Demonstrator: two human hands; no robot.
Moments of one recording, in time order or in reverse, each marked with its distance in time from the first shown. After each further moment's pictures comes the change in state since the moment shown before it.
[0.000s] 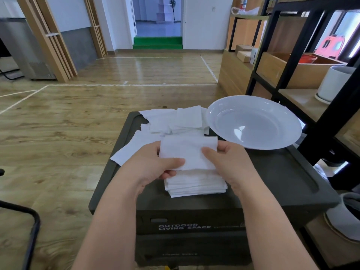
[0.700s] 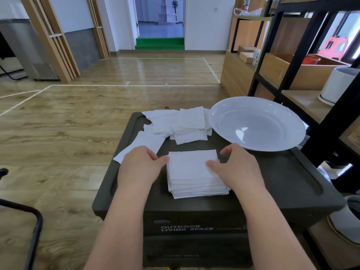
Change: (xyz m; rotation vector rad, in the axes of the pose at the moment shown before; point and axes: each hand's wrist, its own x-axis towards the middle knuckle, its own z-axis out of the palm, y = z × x) left_hand 0.020 -0.023 -0.004 0.563 0.526 -0.075; right_hand 0.011 0.018 -0.003 -0.604 0.228 0.006
